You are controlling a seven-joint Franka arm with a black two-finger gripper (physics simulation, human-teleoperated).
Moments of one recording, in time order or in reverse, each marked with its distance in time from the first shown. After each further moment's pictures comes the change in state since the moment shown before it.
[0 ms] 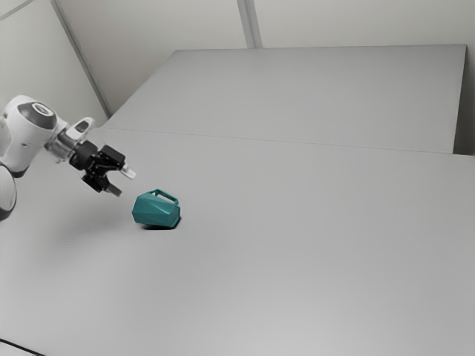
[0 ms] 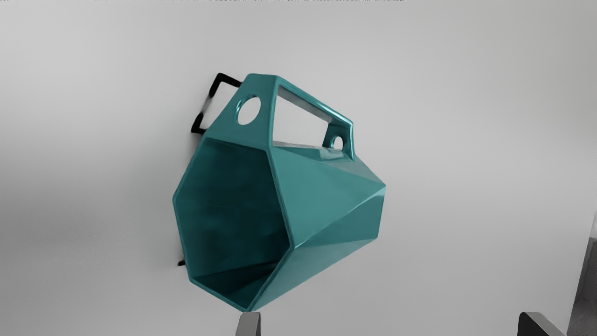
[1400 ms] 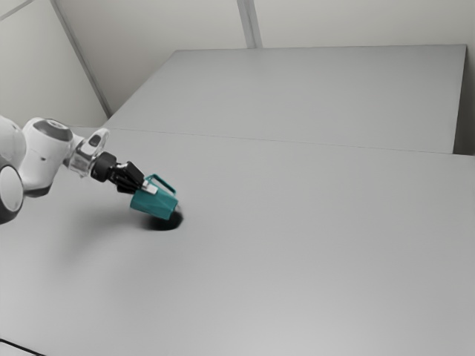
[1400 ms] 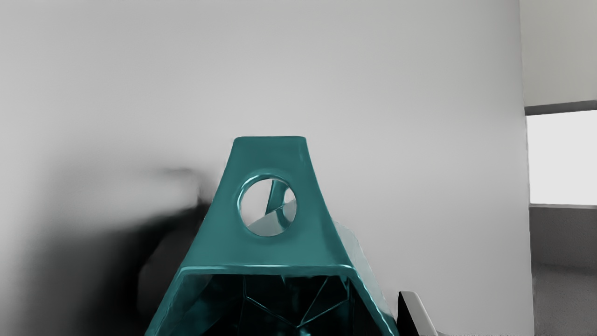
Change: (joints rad) arm -0.038 0.005 -0.015 -0.082 -0.190 0.010 0.254
